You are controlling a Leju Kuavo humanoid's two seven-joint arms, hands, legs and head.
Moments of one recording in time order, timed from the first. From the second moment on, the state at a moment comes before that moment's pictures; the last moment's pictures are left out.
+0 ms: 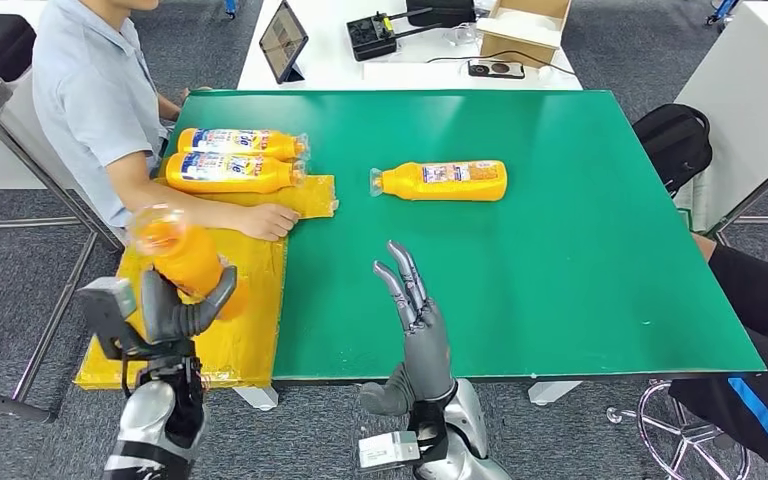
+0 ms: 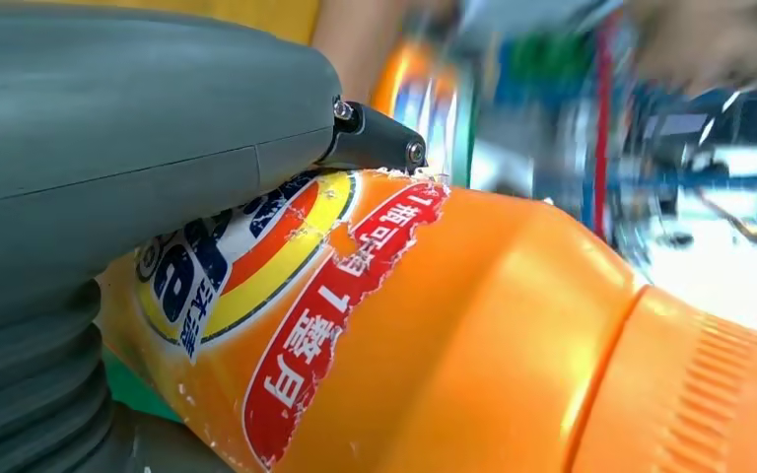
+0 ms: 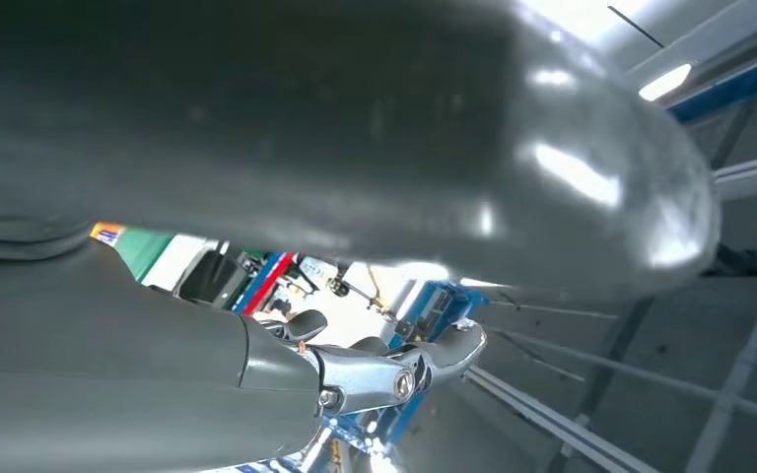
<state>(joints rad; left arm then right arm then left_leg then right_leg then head) -0.15 -0.14 -0.15 -1.41 -0.11 0.34 -0.40 -0.12 0.11 0.63 -1.41 0.36 -0.69 -0.66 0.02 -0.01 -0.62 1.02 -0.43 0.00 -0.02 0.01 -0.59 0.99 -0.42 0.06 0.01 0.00</state>
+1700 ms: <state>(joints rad) -0.55 -0.12 -0.16 -0.72 -0.48 -0.15 -0.44 -0.15 0.08 0.70 -1.40 0.22 -0.67 -0.66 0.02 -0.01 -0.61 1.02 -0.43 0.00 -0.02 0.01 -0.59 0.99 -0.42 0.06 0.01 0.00</state>
